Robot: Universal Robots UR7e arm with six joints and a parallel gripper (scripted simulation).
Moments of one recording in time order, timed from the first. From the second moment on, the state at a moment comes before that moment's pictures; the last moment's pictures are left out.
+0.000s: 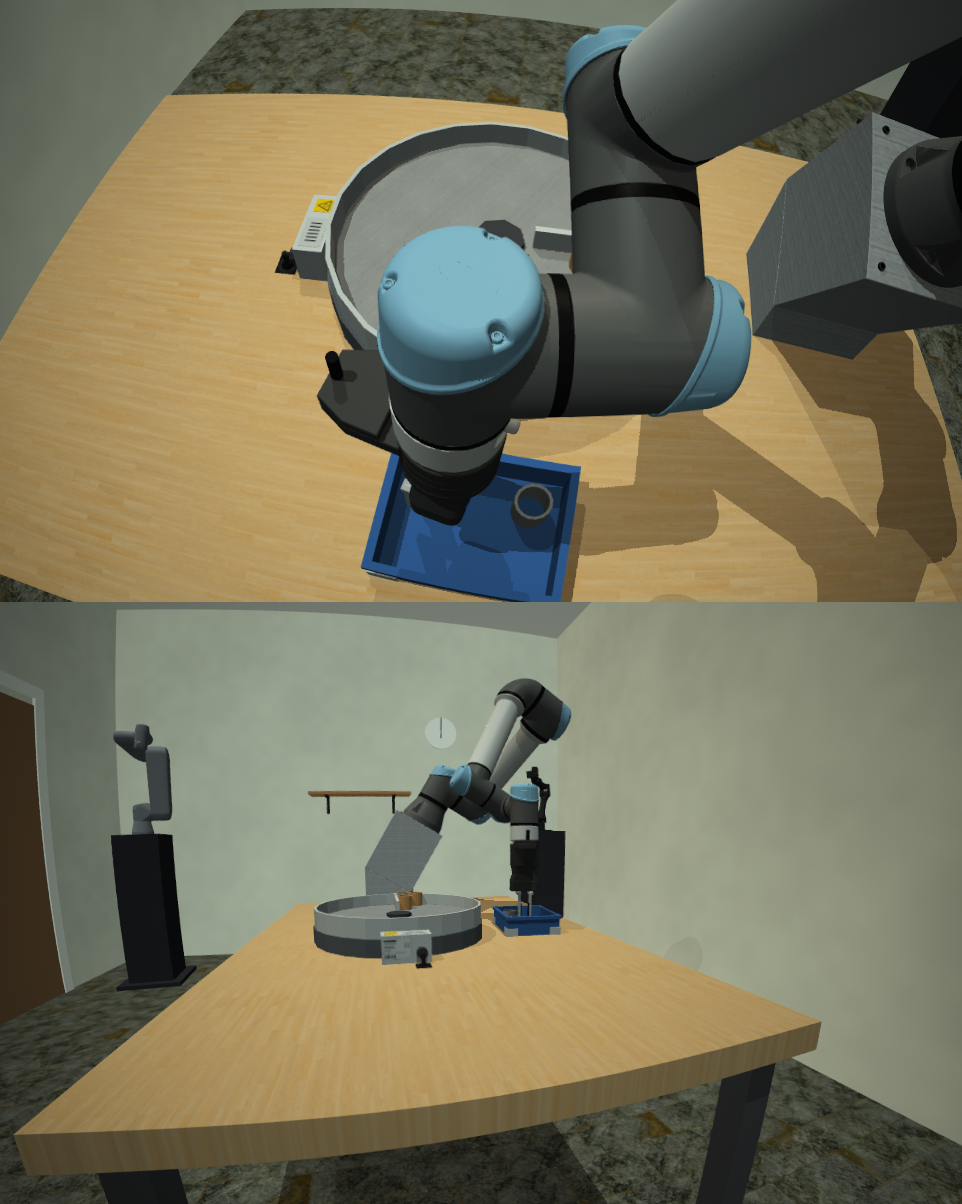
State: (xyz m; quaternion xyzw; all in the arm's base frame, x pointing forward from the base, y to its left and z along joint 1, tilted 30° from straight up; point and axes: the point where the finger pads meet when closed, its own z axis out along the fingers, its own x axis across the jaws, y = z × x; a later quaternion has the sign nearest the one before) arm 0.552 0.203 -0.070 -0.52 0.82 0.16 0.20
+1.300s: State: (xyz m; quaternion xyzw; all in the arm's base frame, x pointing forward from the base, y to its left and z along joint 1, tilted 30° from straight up) arm 0.544 0.172 -0.014 -0.51 0.82 0.16 0.20
